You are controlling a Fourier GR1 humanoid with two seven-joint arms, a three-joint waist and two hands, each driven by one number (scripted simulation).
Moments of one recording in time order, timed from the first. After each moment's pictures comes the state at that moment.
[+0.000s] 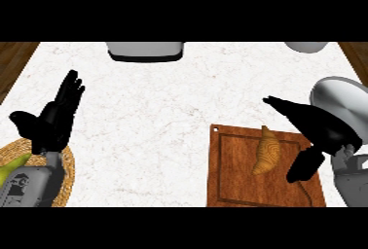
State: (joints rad) left arm -0.22 0.28 0.00 -1.46 0.11 0.15 0.07; right arm -0.33 -0.52 0.26 -1.73 0.39 0.60 0.59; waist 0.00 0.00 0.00
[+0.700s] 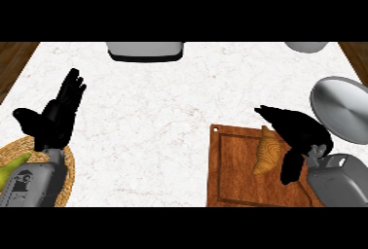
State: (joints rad) left arm -0.24 0.25 0.04 -1.43 0.07 0.12 0.06; right arm -0.34 -0.44 0.32 -1.64 0.61 0.70 0.59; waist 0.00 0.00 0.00
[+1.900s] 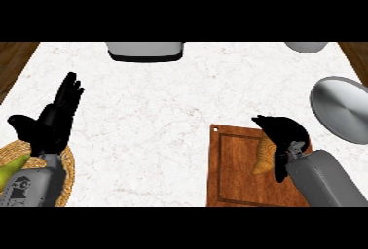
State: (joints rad) left arm -0.21 0.21 0.09 -1.47 0.03 0.07 0.06; right arm -0.36 -0.33 0.30 -1.34 0.89 0.70 0.41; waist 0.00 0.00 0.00
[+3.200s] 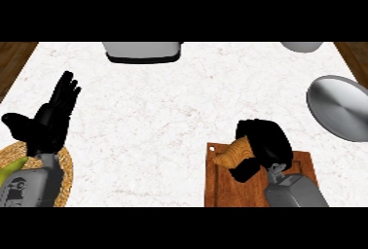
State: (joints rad) left arm -0.21 0.20 0.12 -1.49 0.02 0.05 0.09; right arm -0.21 -0.10 0.29 -1.60 1.09 0.37 0.47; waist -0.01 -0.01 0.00
